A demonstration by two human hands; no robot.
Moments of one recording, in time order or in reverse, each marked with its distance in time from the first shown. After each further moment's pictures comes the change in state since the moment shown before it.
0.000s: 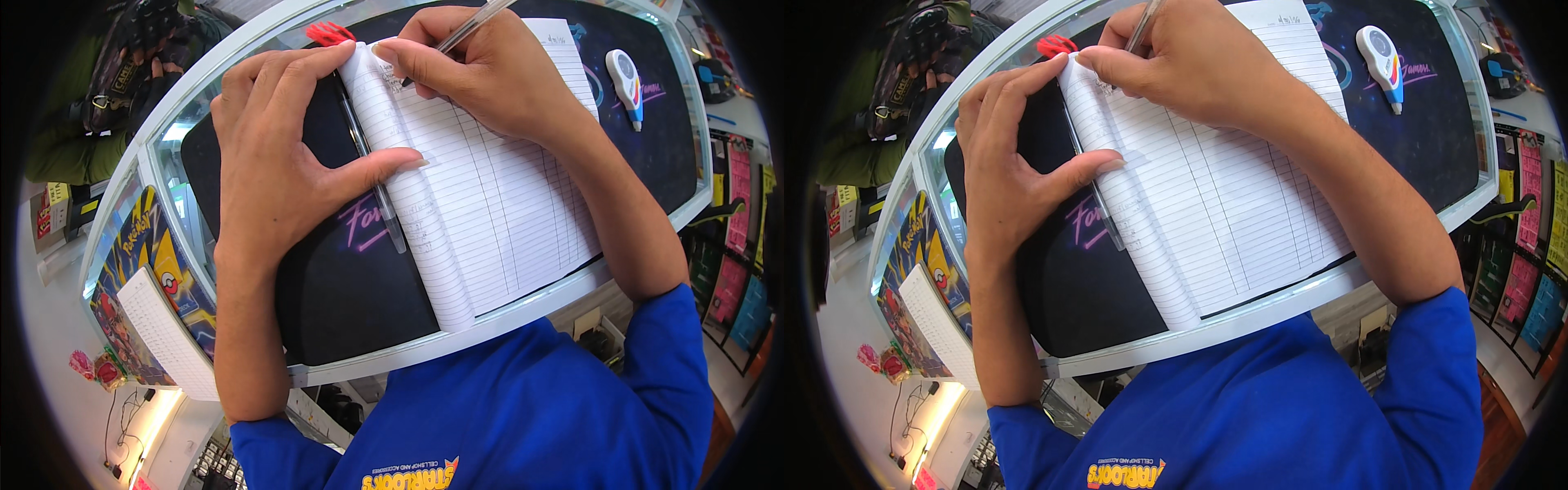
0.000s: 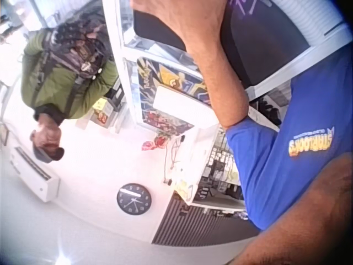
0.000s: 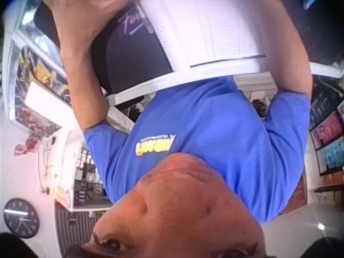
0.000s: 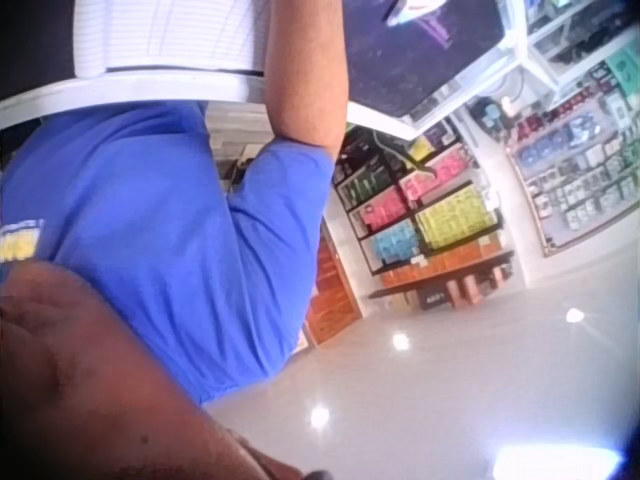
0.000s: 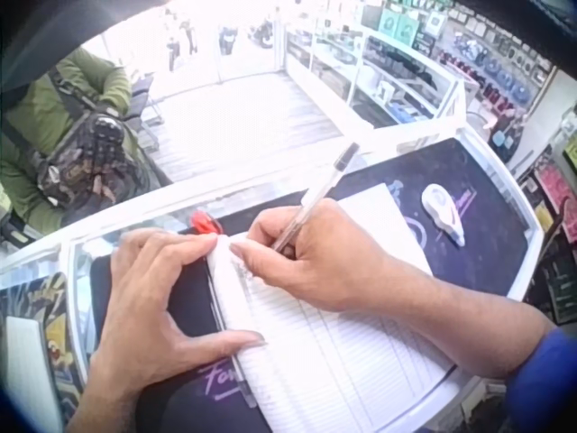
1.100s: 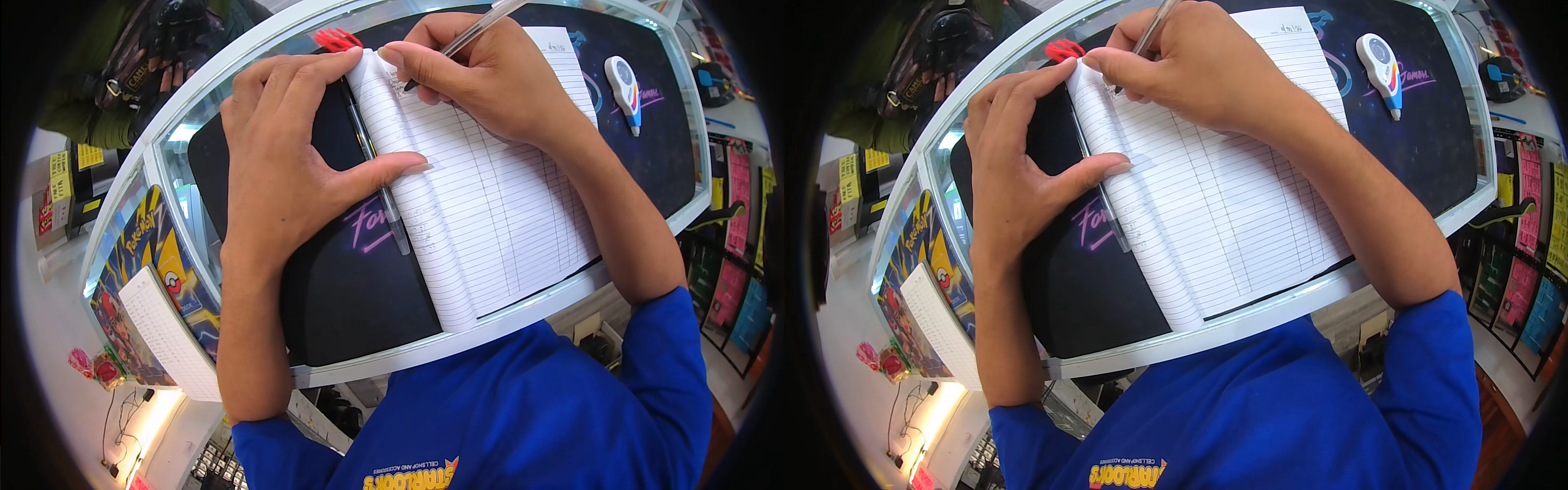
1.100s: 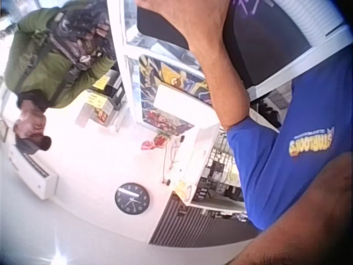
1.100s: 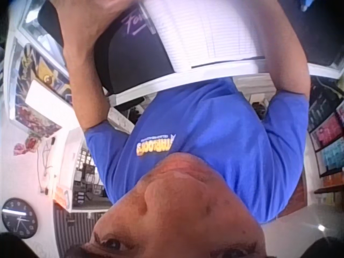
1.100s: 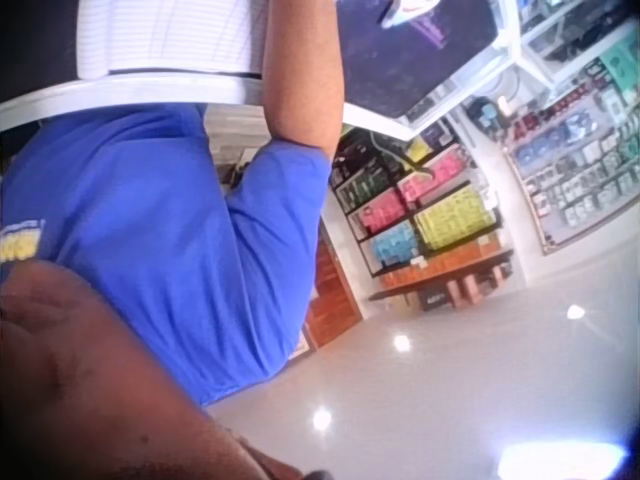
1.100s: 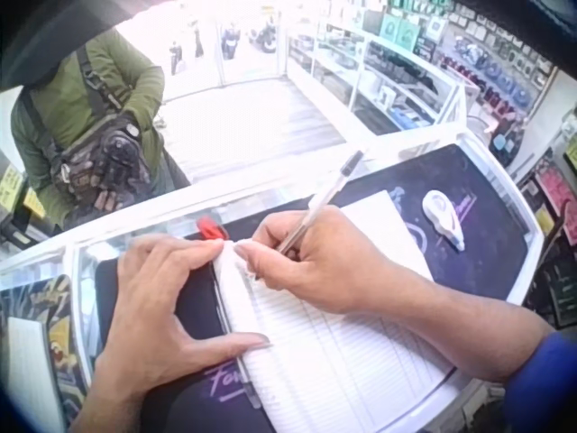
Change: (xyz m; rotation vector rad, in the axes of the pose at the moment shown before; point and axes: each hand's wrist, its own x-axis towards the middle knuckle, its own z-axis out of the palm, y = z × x) left_hand 0.000 0.000 0.000 -0.037 0.007 -0.005; right_hand 0.000 0.006 0.007 0.086 0.053 0.008
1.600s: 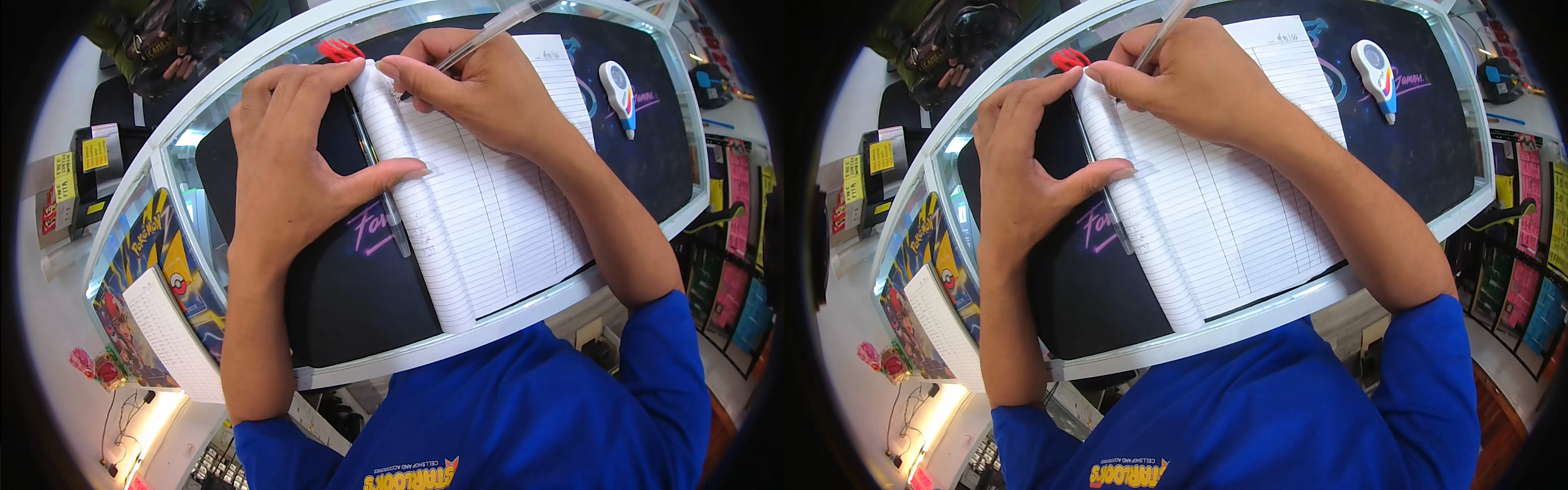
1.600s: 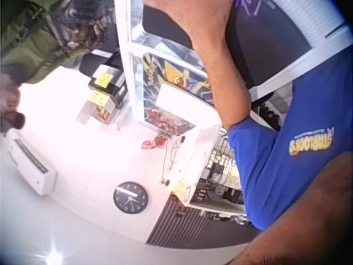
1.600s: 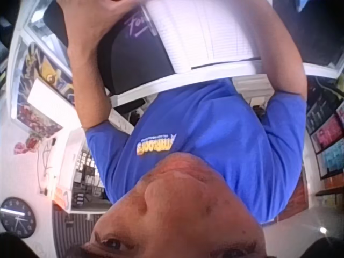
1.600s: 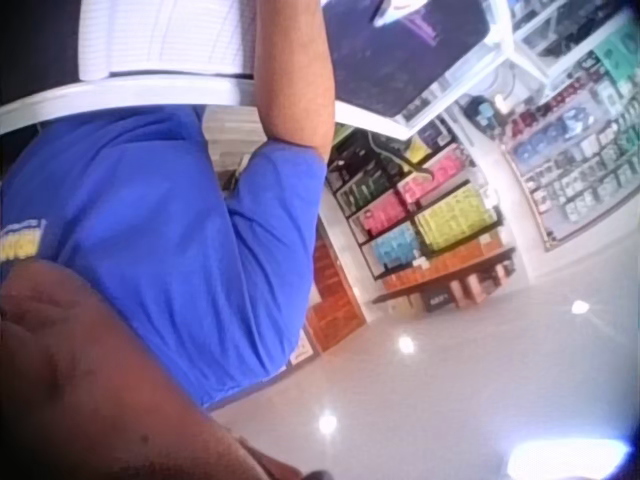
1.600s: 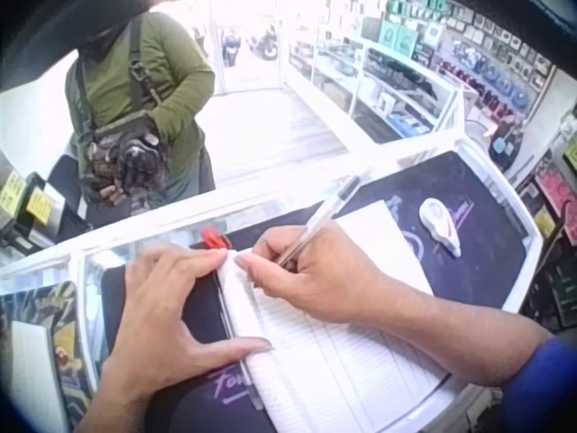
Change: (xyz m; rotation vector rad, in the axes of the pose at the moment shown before) left_hand 0.001 0.000 -0.001 0.001 0.000 0.005; right_hand 0.001 0.027 0.014 -0.130 0.145 -0.187
